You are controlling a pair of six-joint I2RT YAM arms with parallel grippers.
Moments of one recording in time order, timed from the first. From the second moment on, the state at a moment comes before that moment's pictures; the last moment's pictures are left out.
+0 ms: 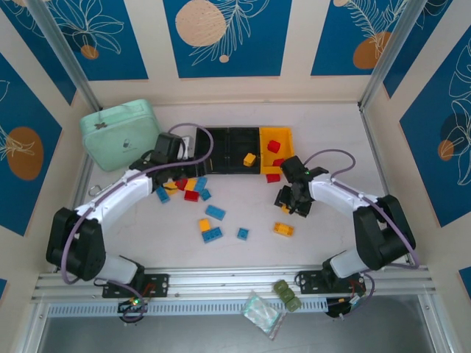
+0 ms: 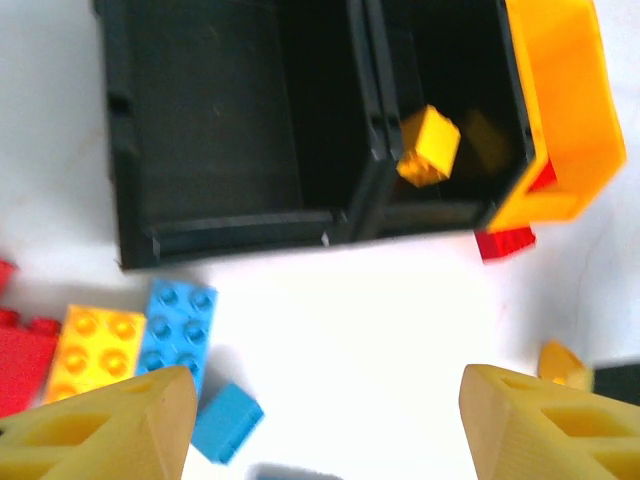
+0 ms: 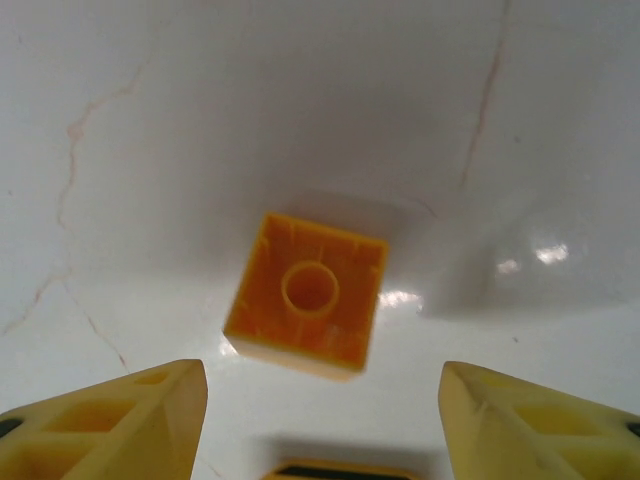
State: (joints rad) left arm -0.44 1.41 1.00 -0.39 0.25 -0.50; right arm 0.42 1.48 0.85 -0.77 -0.02 0.83
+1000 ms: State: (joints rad) left arm -0.57 1.12 0.72 -0.47 0.18 -0.65; right arm 0.51 1.75 1.47 -0.85 0.01 0.72
